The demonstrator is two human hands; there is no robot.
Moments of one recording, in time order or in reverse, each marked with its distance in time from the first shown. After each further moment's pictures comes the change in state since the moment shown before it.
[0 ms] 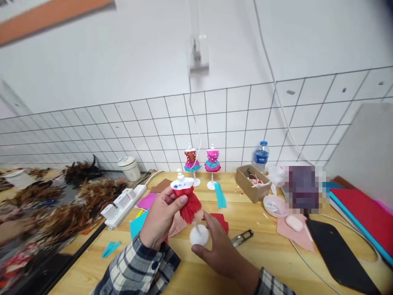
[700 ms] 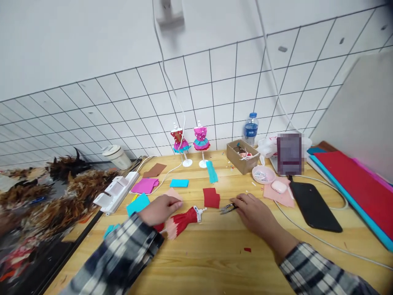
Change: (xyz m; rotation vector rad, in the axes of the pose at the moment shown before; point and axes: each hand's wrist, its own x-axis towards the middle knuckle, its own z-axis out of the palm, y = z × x) left_hand 0.001 -0.050 -0.048 1.284 -0.591 -0.351; right_hand -0.065 0.055 -0.103 -0.723 -0.132 0.060
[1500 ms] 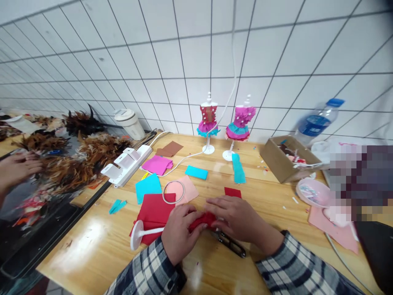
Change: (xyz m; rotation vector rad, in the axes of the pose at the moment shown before) left_hand -0.011 -0.020 0.108 -0.045 0.558 0.140; right_hand 0.105 -0.070 0.030 0.279 -0.285 -0.474
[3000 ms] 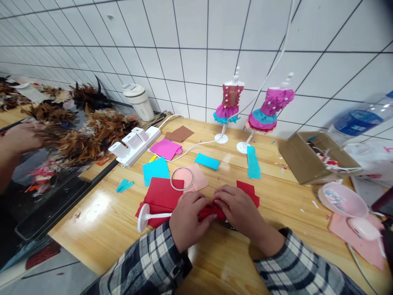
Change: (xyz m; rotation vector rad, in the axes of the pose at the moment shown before) left_hand 0.003 0.003 0.002 -0.111 -0.053 -0.102; right_hand 0.026 -0.010 0.028 0.149 0.096 0.180
